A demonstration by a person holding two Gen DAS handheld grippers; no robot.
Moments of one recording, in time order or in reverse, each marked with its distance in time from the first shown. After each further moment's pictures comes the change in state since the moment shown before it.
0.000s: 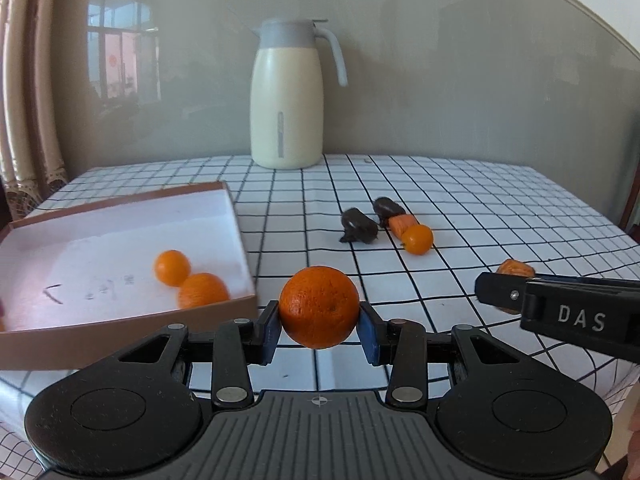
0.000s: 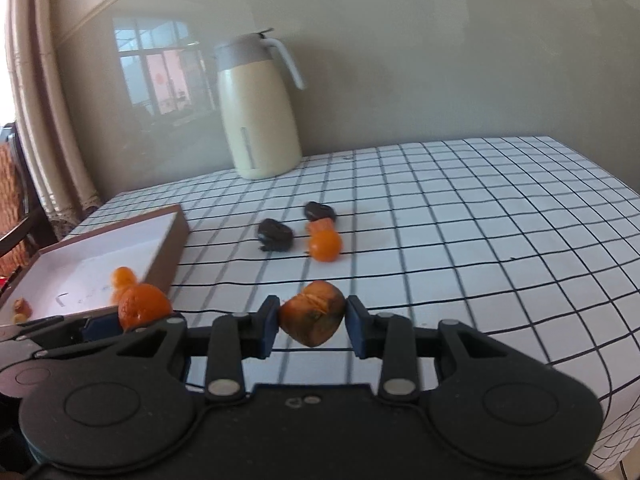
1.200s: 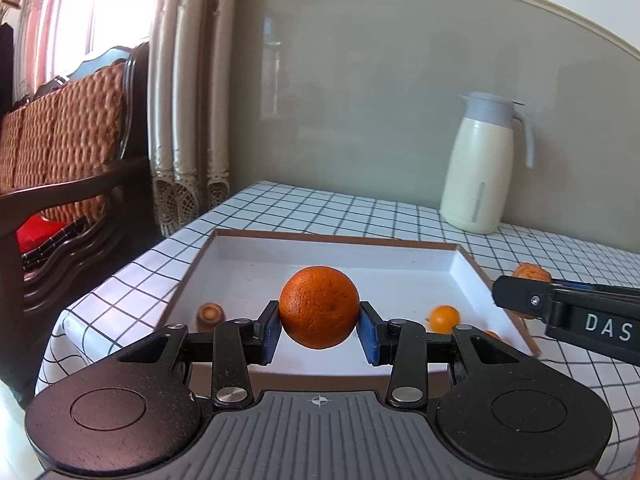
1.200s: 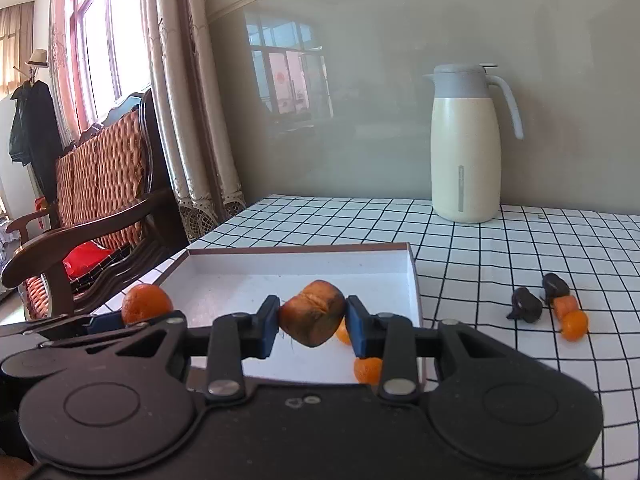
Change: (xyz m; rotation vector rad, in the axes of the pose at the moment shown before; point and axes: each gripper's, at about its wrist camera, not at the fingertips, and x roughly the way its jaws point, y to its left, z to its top) left arm -0.055 0.188 0.009 -0.202 -0.091 0.296; right arm 0.028 0.176 0.030 -0.186 -0.036 0.287
